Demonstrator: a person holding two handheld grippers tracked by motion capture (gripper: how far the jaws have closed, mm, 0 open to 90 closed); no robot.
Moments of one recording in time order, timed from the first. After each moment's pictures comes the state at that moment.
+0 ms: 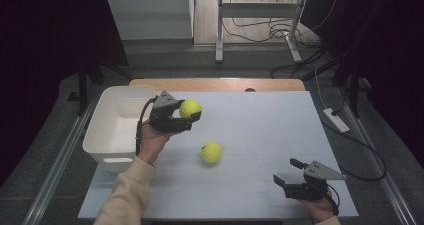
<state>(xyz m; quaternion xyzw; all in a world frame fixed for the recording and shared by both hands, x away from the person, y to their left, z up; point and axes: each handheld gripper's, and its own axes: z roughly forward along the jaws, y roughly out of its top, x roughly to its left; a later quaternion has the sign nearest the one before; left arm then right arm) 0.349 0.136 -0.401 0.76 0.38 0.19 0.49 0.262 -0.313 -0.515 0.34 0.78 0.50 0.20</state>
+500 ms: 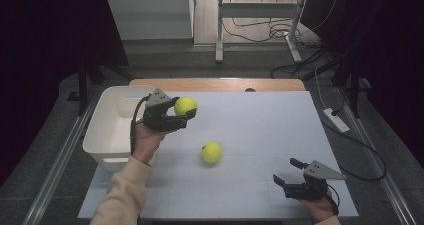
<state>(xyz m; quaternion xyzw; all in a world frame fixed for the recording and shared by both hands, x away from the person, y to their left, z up) 0.344 0.147 -0.391 0.75 0.39 0.20 0.50 0.262 -0.313 -0.515 0.33 0.77 0.50 0.21</state>
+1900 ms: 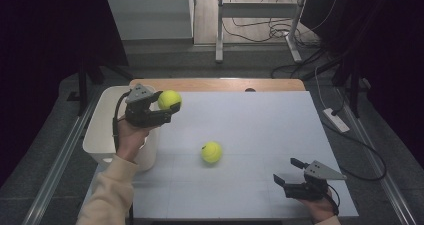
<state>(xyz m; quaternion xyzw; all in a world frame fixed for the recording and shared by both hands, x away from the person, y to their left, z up) 0.337 0.185 -0.375 0.73 0.41 0.24 0.49 0.262 -0.313 -0.514 0.34 0.77 0.50 0.21</state>
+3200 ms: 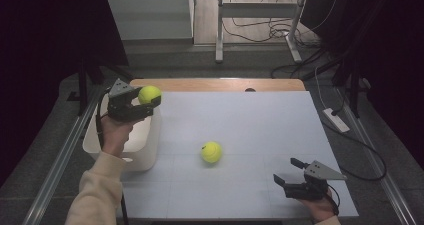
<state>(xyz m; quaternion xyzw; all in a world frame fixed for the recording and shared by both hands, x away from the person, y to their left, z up) 0.348 0.228 -0.379 0.71 0.46 0.26 0.46 0.262 -0.313 -0.514 0.33 0.77 0.50 0.21</state>
